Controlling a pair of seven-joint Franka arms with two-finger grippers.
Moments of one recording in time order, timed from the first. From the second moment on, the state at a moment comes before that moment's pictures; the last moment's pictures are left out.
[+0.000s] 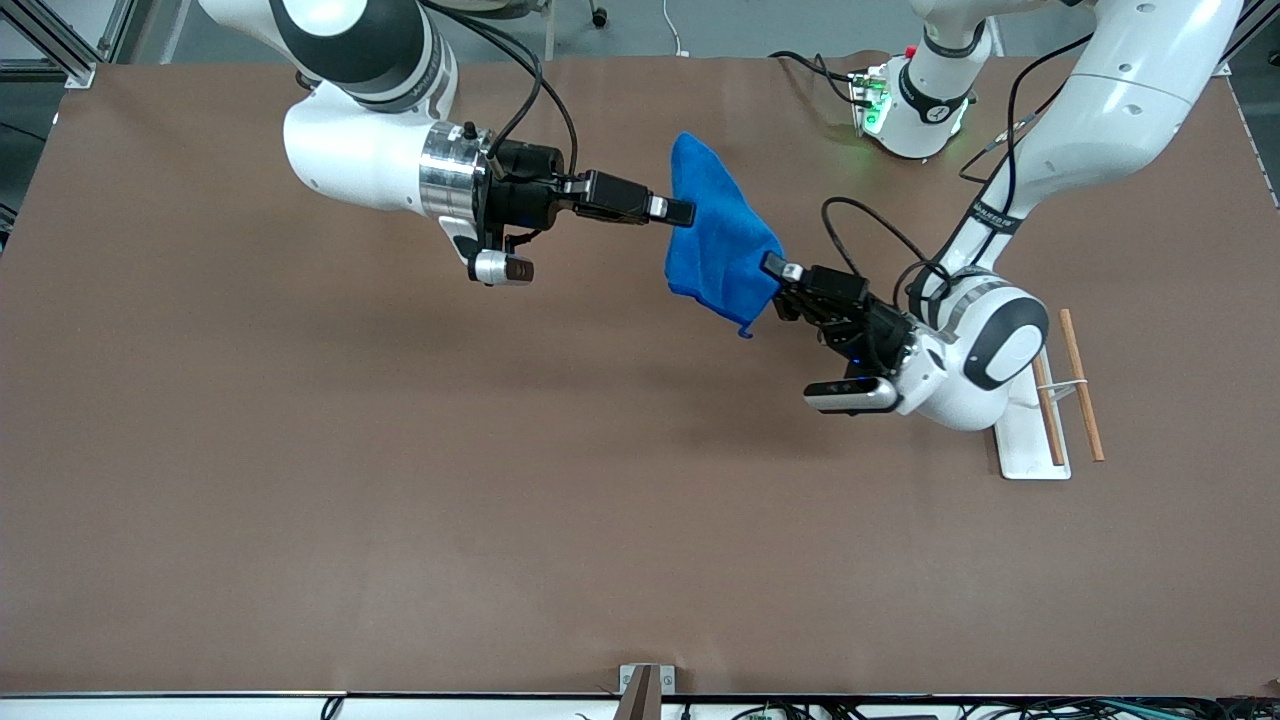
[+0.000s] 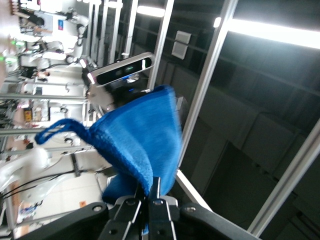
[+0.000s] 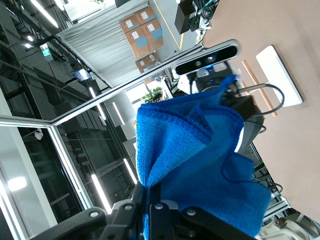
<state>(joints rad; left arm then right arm) 0.15 0.59 -0.43 -1.74 -1.74 1.28 0.57 0.16 0.16 0.54 -1.76 1.76 2.44 0.02</state>
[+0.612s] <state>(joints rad) 0.29 0.32 -0.42 -1.72 -1.53 1.56 0.10 0.10 0.17 0.53 -1.79 1.59 2.48 0.02</state>
